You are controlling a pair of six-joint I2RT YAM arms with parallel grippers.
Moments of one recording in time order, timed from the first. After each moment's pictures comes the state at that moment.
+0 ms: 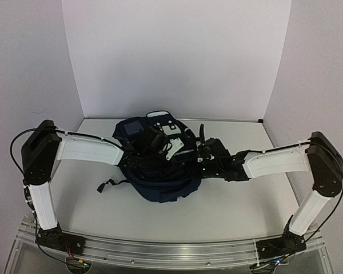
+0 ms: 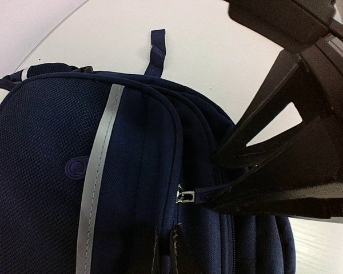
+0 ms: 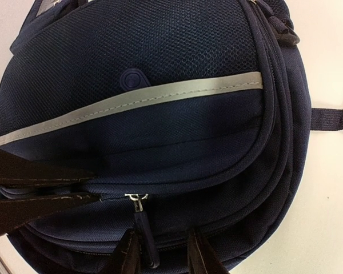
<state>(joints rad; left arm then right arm) -0.95 1.89 1.27 -0.07 0.05 0.17 0.89 1.70 0.98 0.00 0.15 0.57</state>
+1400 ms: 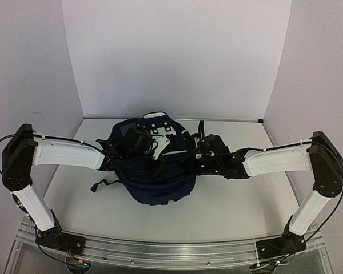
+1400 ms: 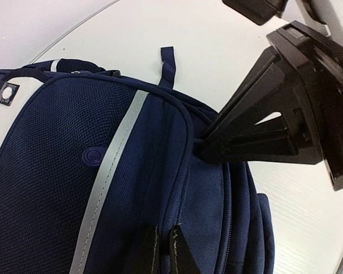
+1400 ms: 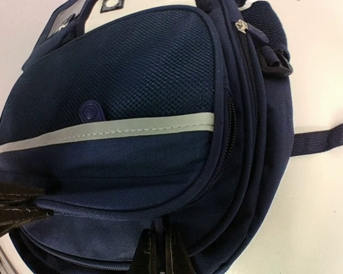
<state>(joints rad) -0.94 1.69 1.08 -0.02 0.03 0.06 0.88 1.70 1.01 0.01 0.16 0.57</state>
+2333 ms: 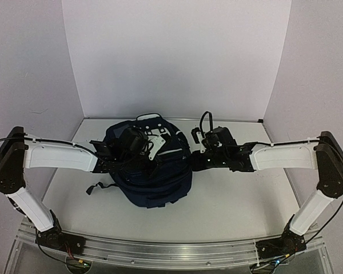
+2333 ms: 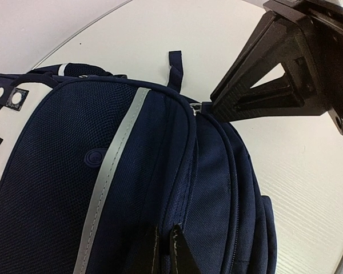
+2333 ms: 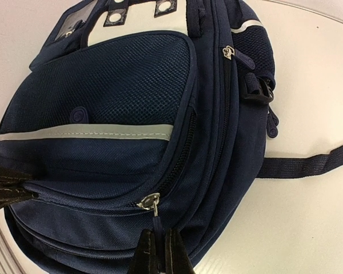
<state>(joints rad) -0.95 1.61 1.03 -0.05 -0.05 0.03 0.80 1.66 1.02 -0.02 0.02 0.39</state>
